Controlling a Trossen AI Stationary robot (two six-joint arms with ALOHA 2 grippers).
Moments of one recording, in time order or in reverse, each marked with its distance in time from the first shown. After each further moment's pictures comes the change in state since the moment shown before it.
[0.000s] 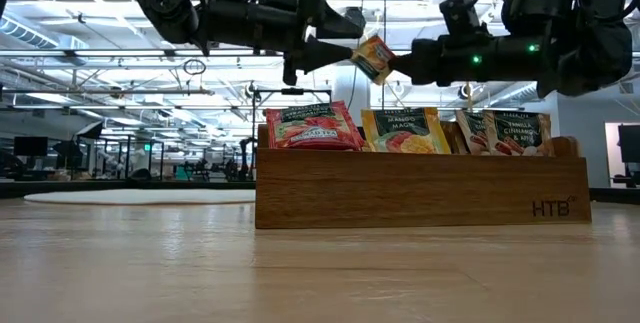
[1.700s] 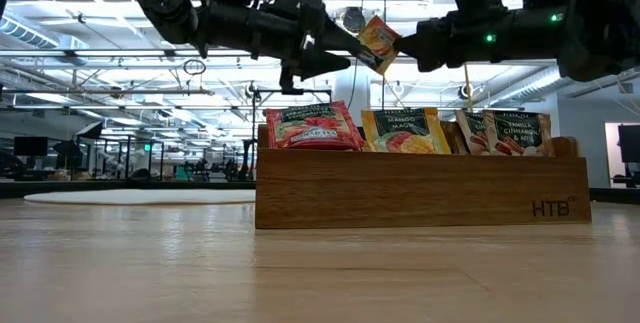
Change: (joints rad) left arm 0.003 0.000 0.001 -0.067 -0.018 0.054; right arm 0.197 -0.037 0.031 -0.011 0.228 -0.182
